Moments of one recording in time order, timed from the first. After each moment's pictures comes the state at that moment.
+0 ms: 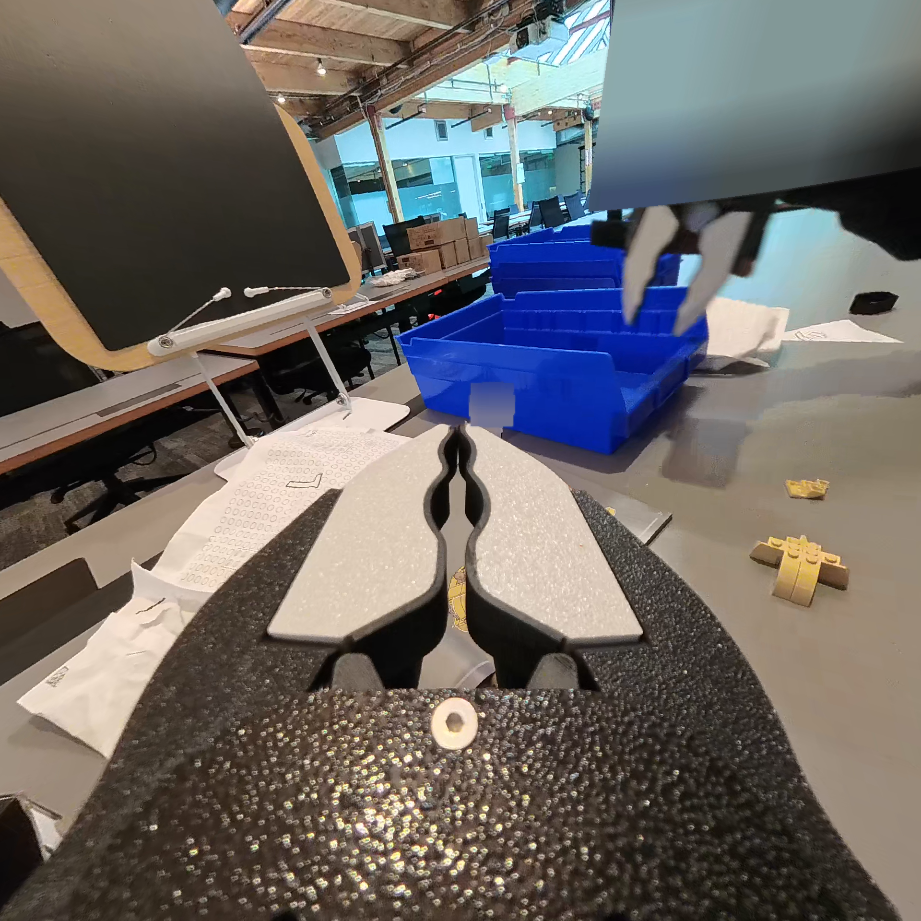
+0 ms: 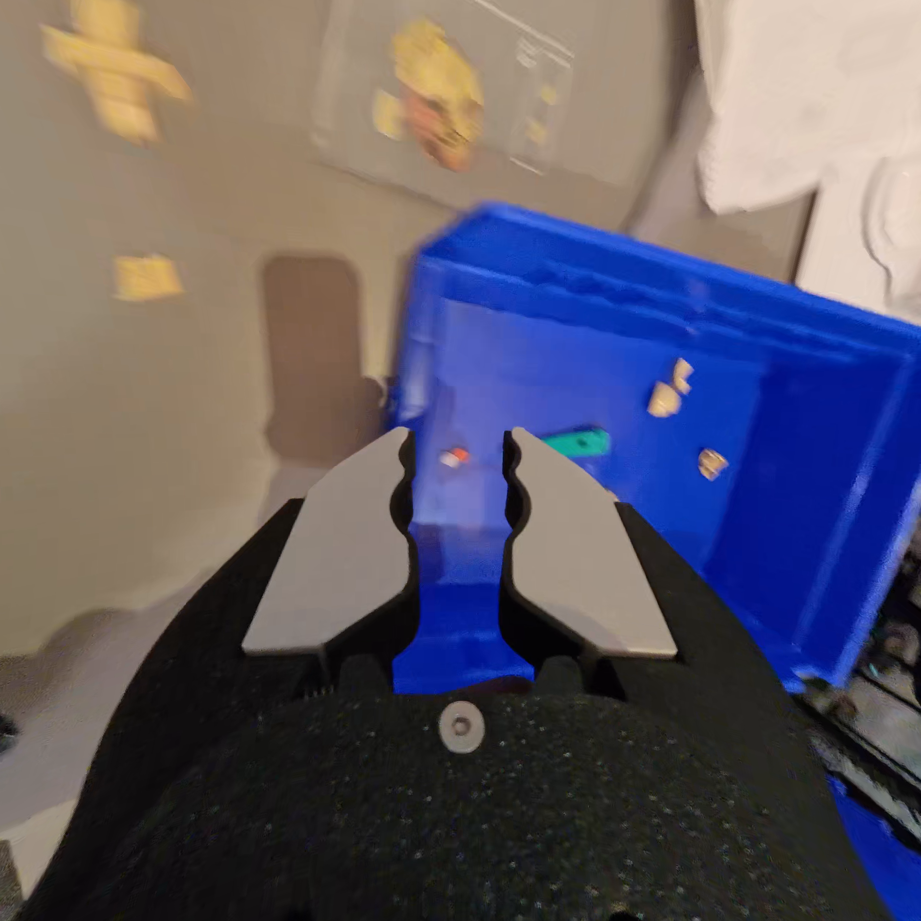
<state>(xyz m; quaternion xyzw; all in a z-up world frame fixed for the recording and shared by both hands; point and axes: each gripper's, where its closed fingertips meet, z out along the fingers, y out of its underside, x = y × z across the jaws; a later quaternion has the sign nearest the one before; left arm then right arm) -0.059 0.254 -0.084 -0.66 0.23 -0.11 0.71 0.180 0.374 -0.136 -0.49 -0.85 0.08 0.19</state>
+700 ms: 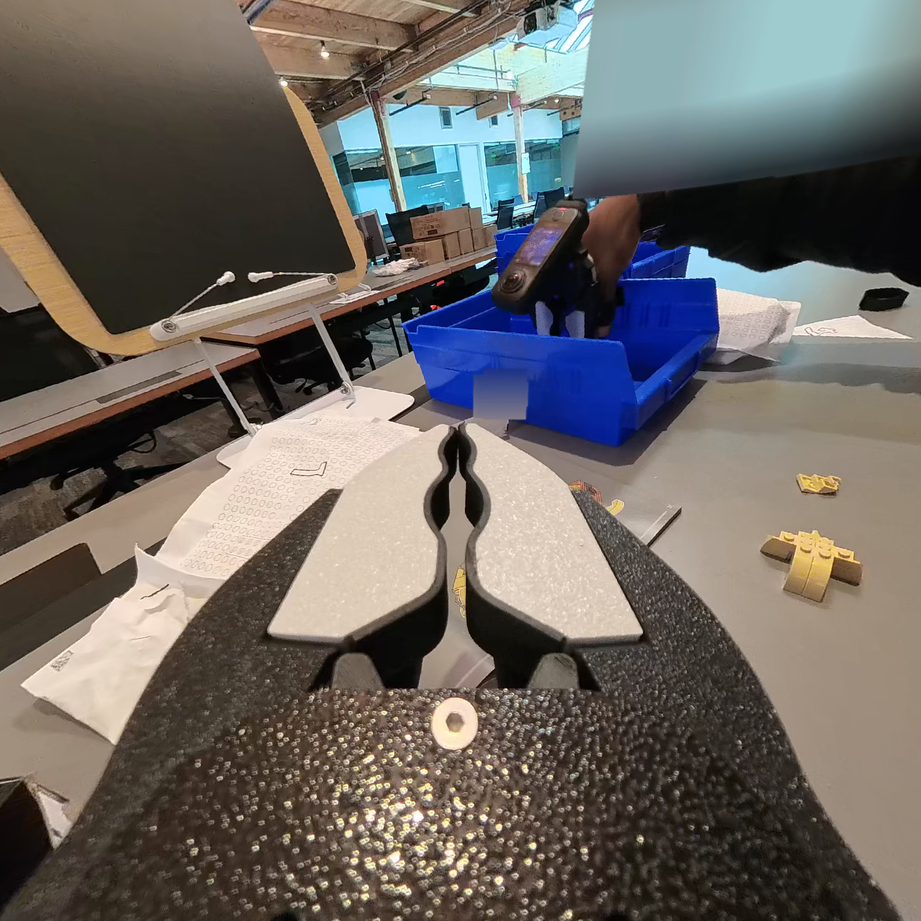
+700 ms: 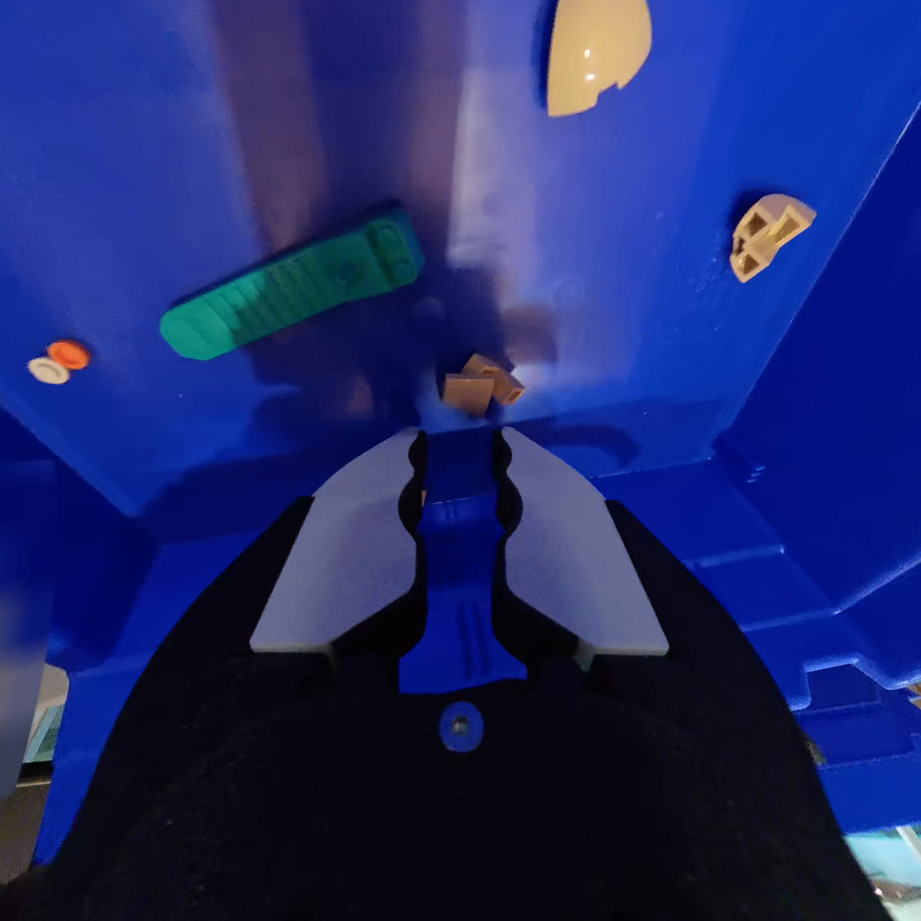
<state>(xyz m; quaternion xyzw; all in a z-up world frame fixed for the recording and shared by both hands) -0.065 0.258 -0.089 -0.67 0.22 -0.10 0.70 0.207 0.529 -0.223 -0.60 -0.79 -0.13 0.00</state>
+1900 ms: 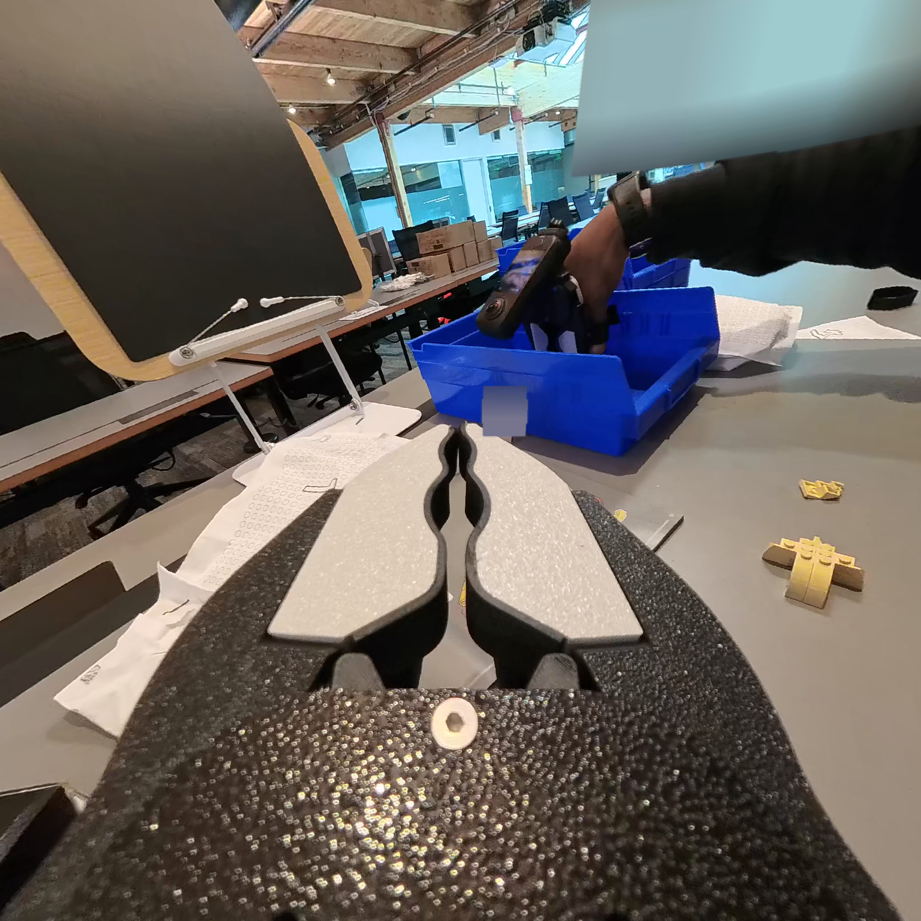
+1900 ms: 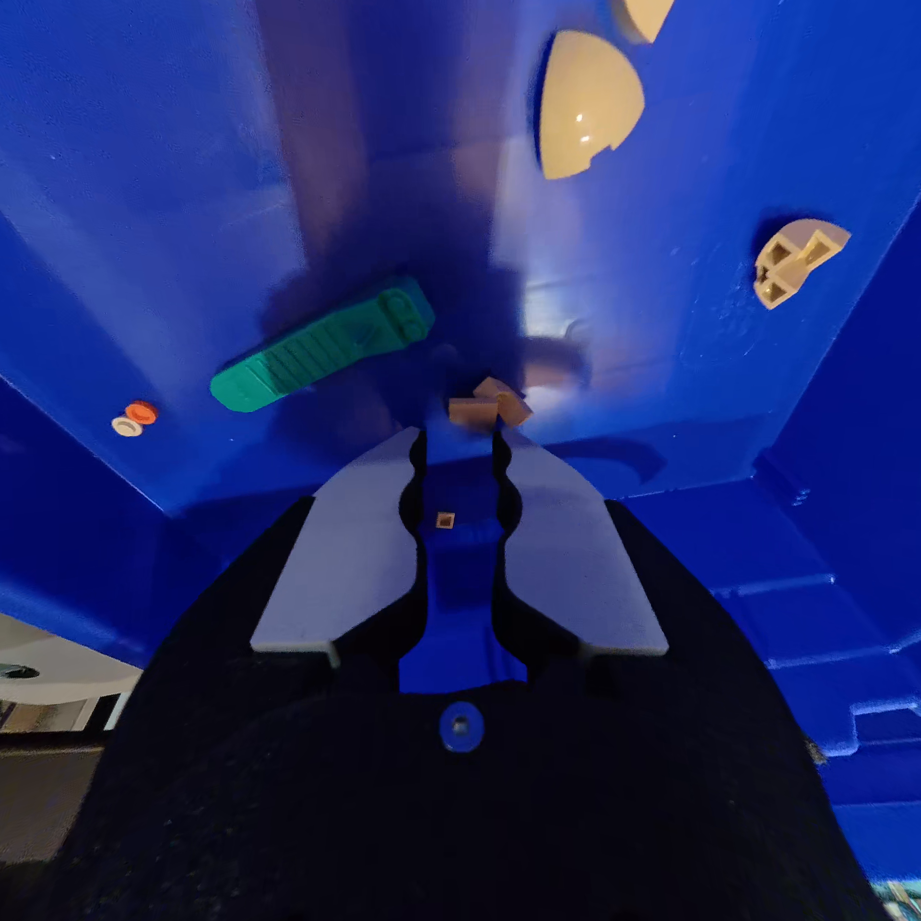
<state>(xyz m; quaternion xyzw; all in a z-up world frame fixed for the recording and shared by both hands) -0.063 0.253 -0.078 -0.66 0.23 -0.09 0.71 0.196 0.518 -0.228 -0.64 -0.76 -0.11 -0.04</state>
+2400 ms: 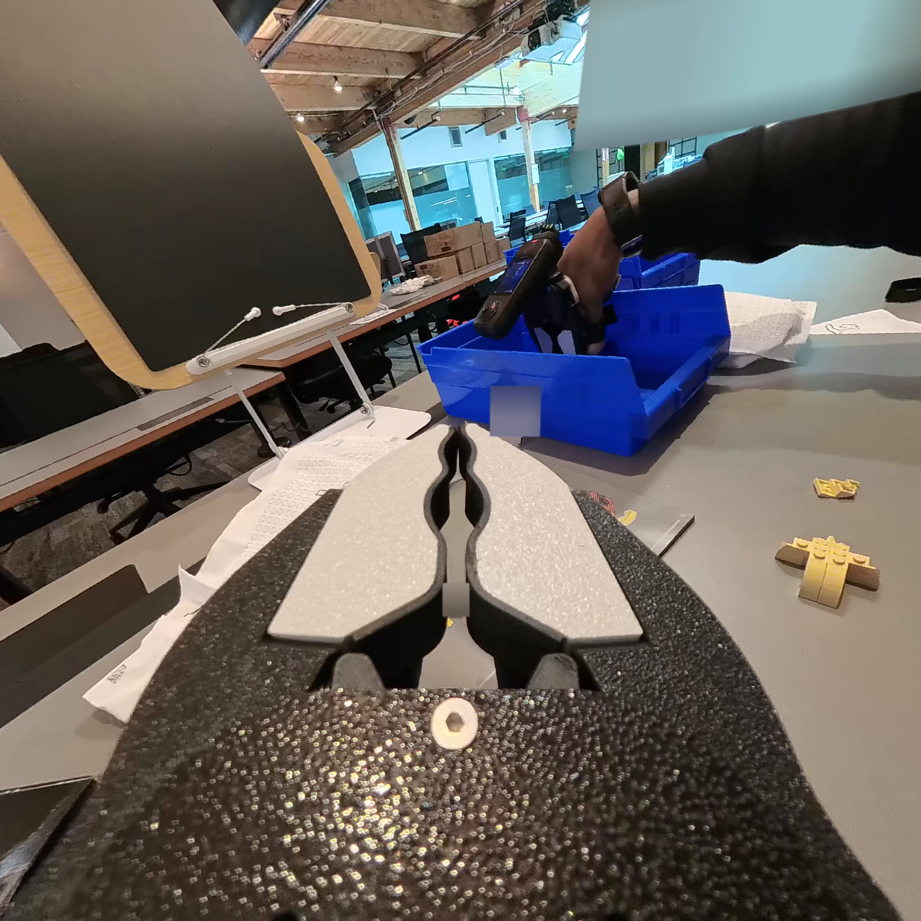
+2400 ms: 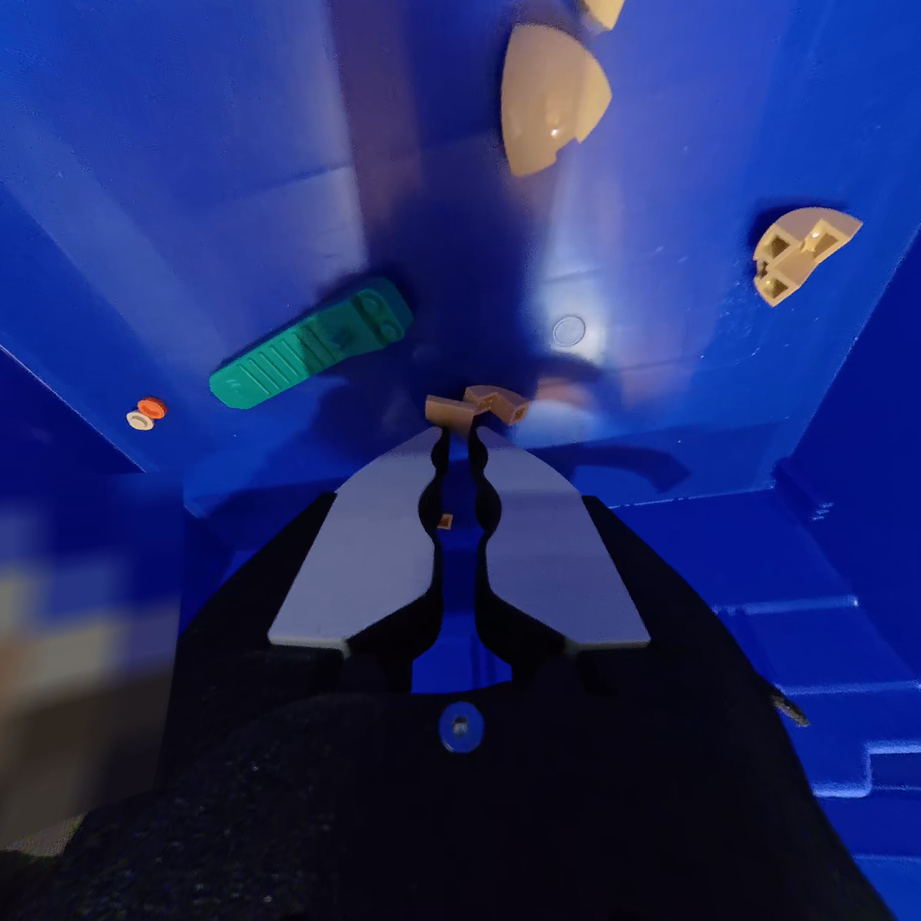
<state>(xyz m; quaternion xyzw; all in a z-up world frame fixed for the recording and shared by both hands) -0.066 0.252 -0.074 -0.66 0.23 -0.08 0.71 0.196 0.521 -0.229 -0.66 -0.75 -0.08 -0.07</state>
